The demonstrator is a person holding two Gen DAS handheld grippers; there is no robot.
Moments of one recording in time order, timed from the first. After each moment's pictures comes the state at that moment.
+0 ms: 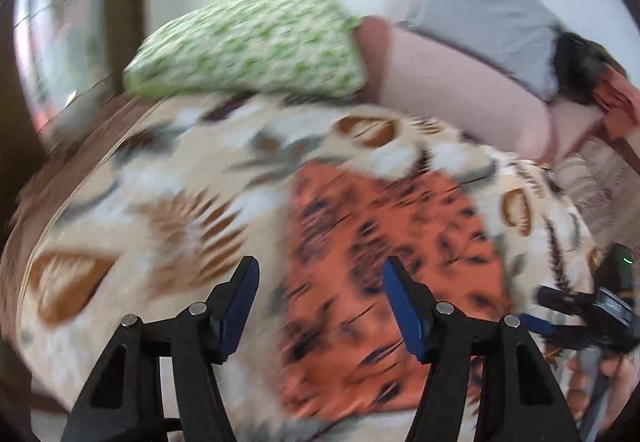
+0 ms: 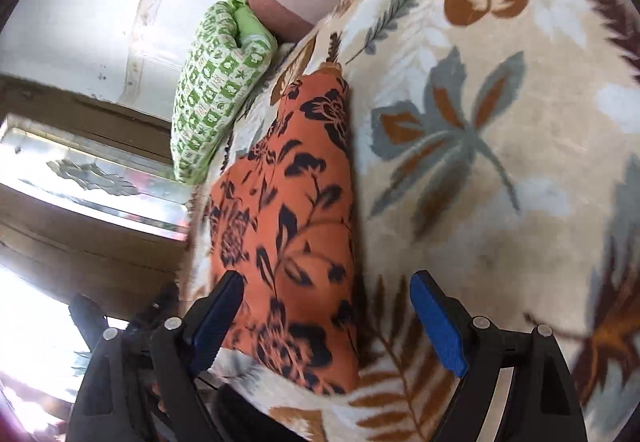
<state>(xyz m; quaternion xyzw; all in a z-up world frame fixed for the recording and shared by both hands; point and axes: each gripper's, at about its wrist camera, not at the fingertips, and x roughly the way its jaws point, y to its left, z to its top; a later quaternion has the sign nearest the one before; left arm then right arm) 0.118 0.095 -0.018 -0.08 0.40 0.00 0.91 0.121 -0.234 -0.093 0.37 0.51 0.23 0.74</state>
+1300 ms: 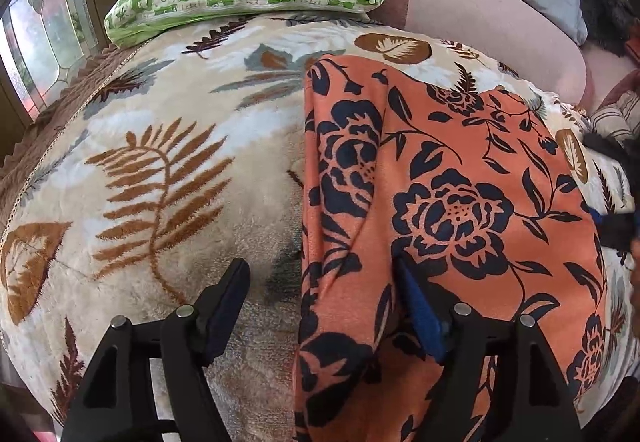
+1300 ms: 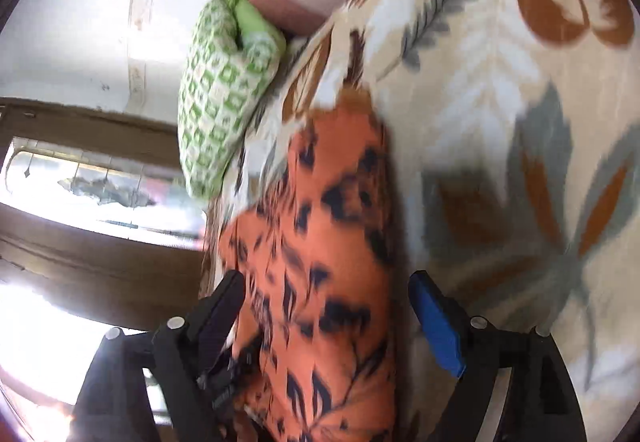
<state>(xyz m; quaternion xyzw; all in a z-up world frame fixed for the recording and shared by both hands) 0.154 0.099 -0.115 -0.06 0.49 0.03 0.87 0.241 -0.210 -0.112 0.41 0.51 0.24 0.72</state>
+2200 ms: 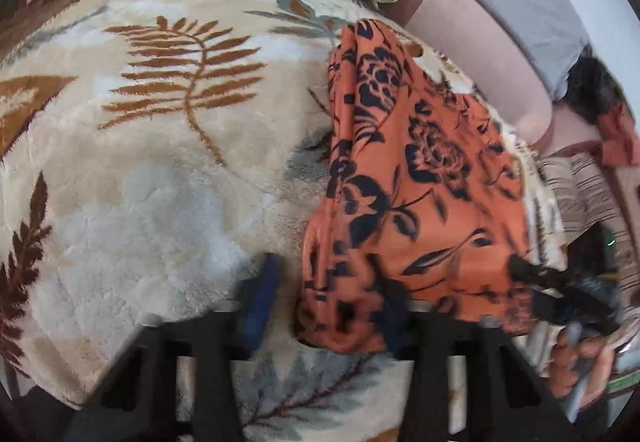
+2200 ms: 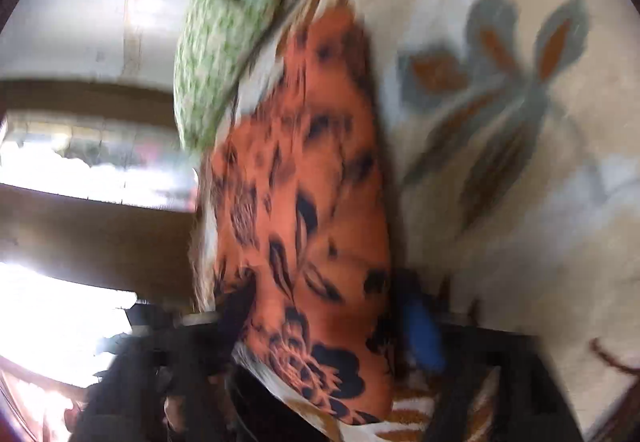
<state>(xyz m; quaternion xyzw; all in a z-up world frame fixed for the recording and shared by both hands) 0.092 0.143 -0.124 -0.26 0.51 -0.06 0.82 0.150 -0.182 -0.117 0.32 0.57 0.26 0.71</state>
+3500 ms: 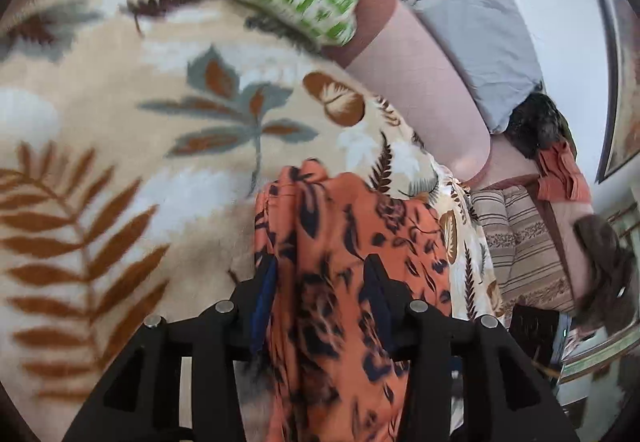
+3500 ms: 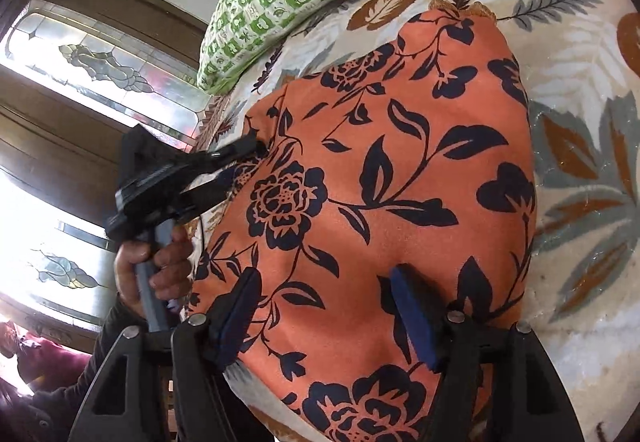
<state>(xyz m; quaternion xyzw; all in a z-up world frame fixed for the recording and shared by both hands) 0.229 0.171 -0.101 -0.30 0.46 -0.17 0.82 0.180 -0.128 -0.091 0.20 0.54 0.33 0.74</state>
